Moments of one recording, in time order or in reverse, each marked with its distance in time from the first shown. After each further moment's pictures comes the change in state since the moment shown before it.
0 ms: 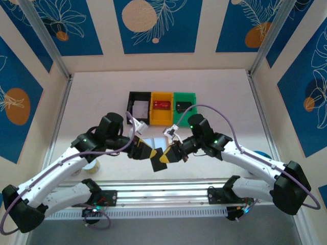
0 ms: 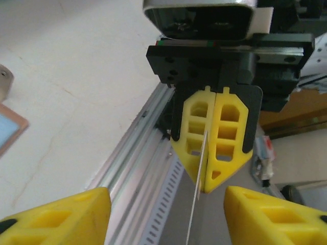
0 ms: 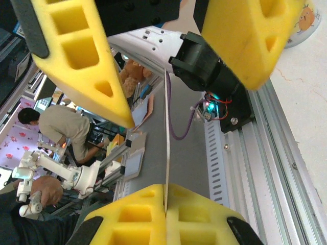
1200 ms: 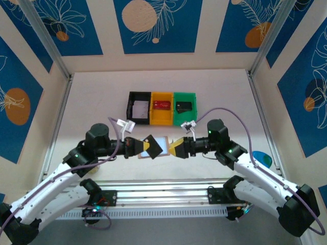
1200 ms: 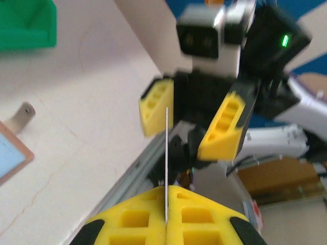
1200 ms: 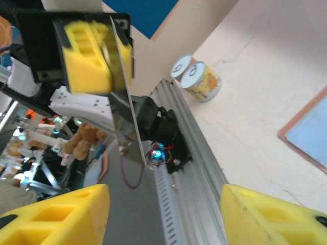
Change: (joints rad) left arm 0.018 -0.256 -0.229 0.351 -0.180 -0.340; right arm -0.132 -0.265 -0.226 0.171 0.257 0.171
